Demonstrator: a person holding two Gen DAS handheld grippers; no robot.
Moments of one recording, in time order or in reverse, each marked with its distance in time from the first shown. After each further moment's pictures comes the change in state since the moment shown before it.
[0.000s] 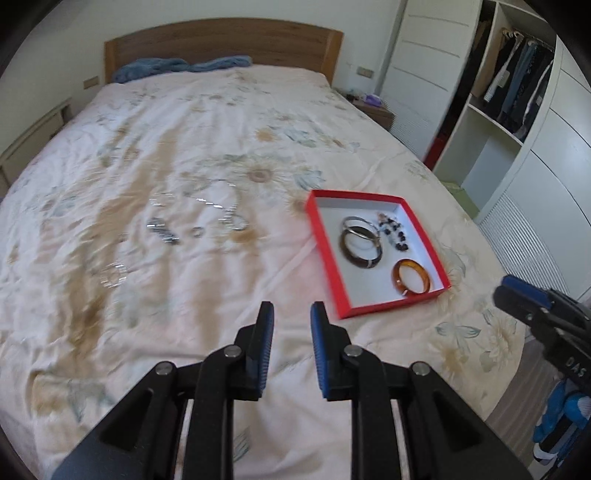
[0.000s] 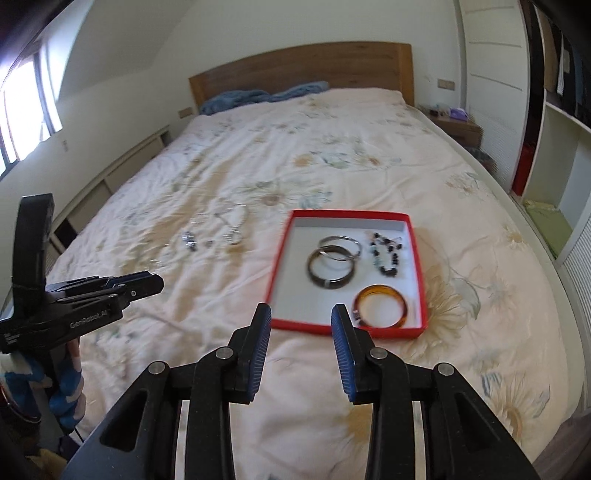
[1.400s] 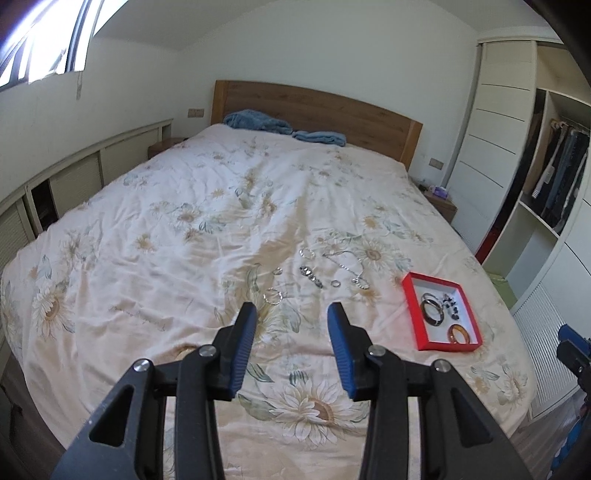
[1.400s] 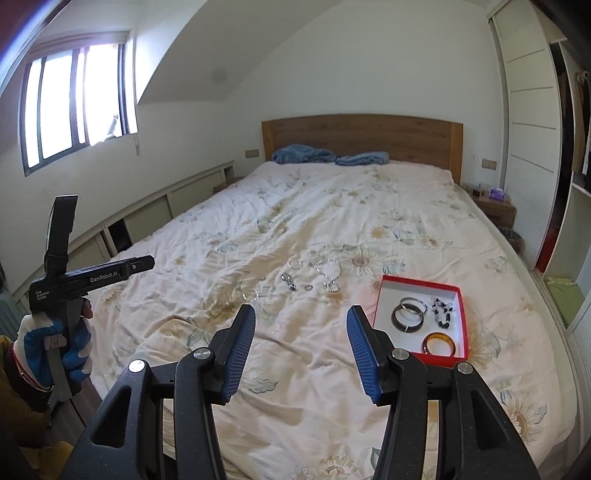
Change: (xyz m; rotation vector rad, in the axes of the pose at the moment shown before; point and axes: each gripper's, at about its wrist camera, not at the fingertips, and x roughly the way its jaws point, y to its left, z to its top) left arm -0.179 0.144 -0.056 -0.231 -0.275 0.194; right arm -0.122 0.136 -0.026 -0.177 -0.218 0.113
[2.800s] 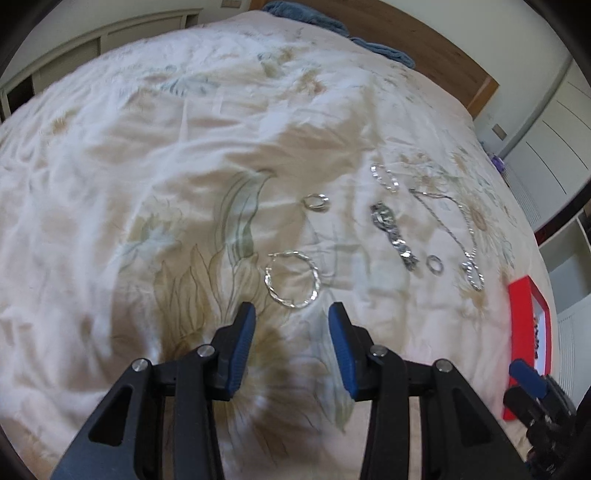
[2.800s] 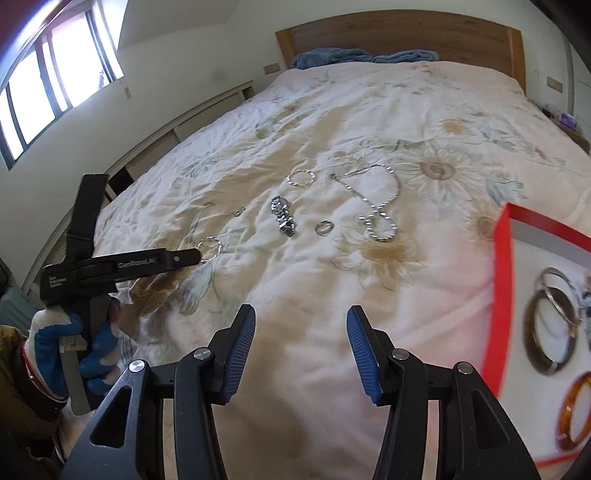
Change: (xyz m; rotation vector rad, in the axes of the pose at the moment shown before) left arm 0.324 0.044 -0.022 -0.215 0.347 0.045; right arm 0.339 -0.041 -0.030 0.042 0.327 0.225
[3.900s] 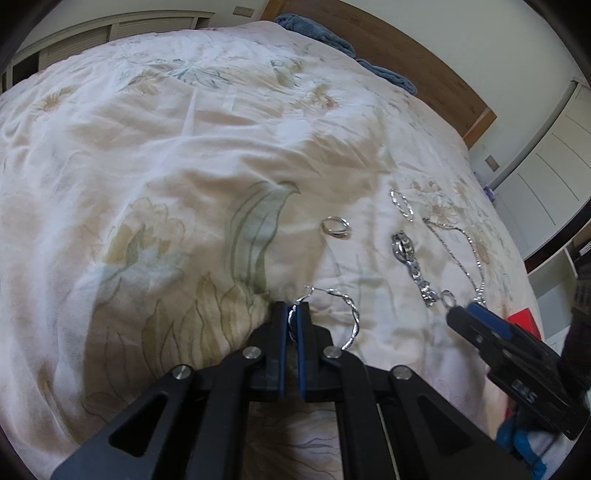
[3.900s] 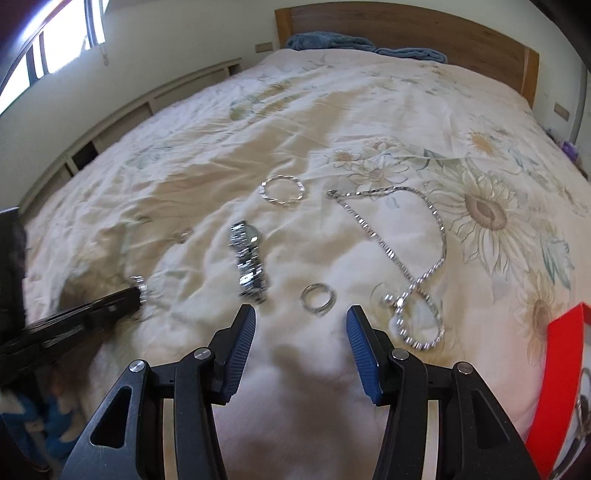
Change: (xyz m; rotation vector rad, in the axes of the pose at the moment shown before) left arm 0.027 0.023 0.007 -0.069 -0.083 -0.092; right arm 0.111 0.005 0.067 -0.086 0.057 -0.165
